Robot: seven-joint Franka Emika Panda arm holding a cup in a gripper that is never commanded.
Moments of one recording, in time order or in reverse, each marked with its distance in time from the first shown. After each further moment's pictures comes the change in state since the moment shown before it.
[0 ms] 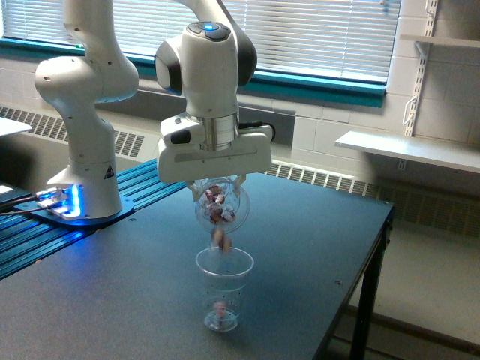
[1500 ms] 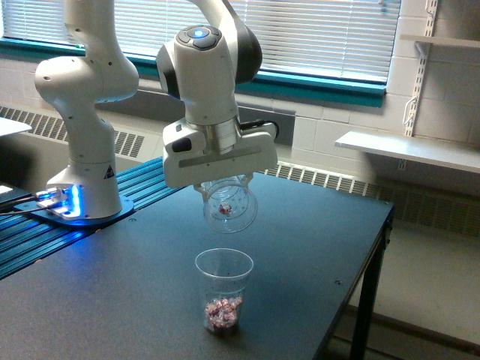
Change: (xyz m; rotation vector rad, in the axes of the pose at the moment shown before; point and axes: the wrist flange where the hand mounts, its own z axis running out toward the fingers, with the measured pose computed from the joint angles) arm 0.000 -0.004 0.004 0.029 -0.140 0.052
